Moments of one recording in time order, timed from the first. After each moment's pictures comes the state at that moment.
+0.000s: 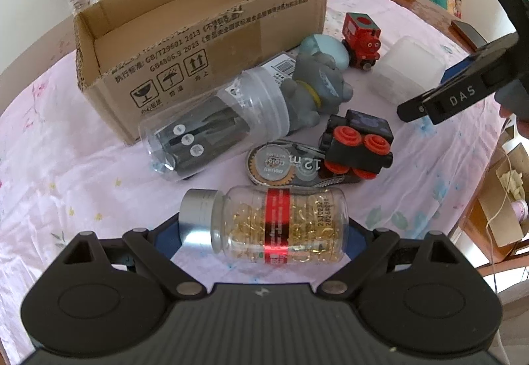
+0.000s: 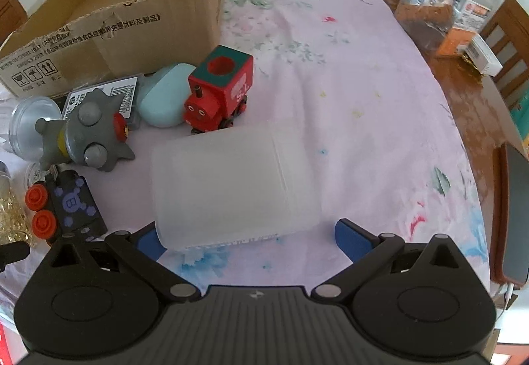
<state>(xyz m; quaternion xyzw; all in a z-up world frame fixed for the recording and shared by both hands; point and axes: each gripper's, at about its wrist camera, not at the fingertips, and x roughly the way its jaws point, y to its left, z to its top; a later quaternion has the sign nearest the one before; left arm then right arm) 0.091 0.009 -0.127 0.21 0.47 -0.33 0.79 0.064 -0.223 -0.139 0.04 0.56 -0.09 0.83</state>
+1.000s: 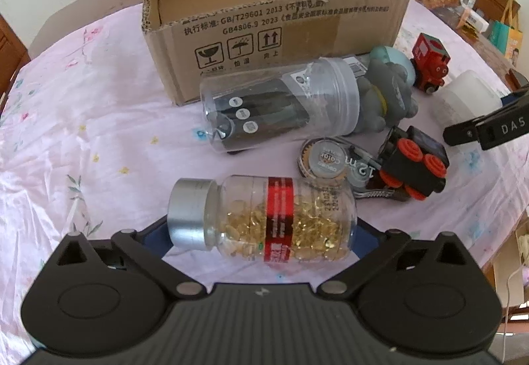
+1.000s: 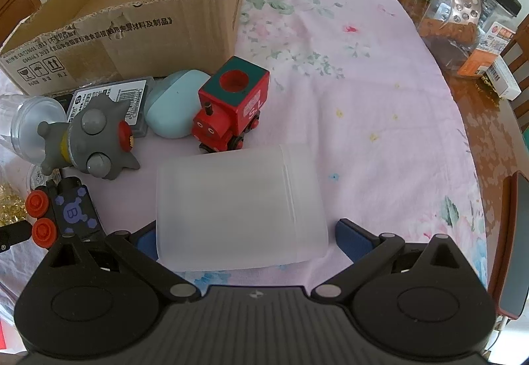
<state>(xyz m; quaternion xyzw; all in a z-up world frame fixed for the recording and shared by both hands) 0.100 0.024 -0.145 0.14 0.49 -0.23 0.83 0.083 -0.221 -0.141 0.02 0.57 -0.06 0.82</state>
